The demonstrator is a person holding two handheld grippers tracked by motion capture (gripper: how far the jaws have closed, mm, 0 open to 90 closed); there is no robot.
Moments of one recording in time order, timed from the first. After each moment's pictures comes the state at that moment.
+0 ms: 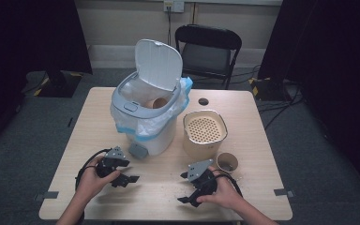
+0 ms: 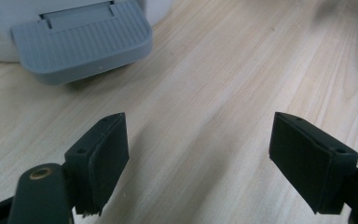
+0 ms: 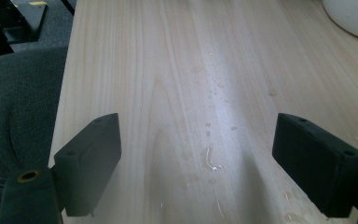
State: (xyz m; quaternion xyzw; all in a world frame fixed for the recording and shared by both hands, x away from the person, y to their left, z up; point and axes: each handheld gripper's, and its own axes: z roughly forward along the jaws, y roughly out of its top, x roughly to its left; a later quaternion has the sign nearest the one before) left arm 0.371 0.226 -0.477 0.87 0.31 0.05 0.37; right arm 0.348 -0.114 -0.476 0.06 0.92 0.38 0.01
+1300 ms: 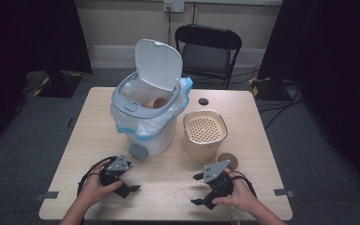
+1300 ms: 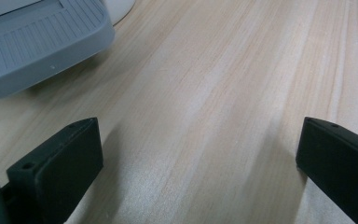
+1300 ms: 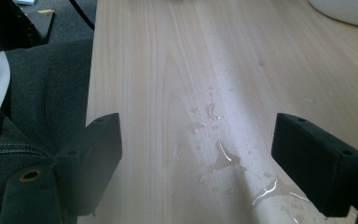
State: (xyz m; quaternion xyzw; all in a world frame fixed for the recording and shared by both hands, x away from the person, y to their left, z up) left arm 0.362 0.221 -0.503 0.89 0.22 0.09 0.38; right arm 0.338 -0.156 -0.463 0.07 0.92 0.40 0.00
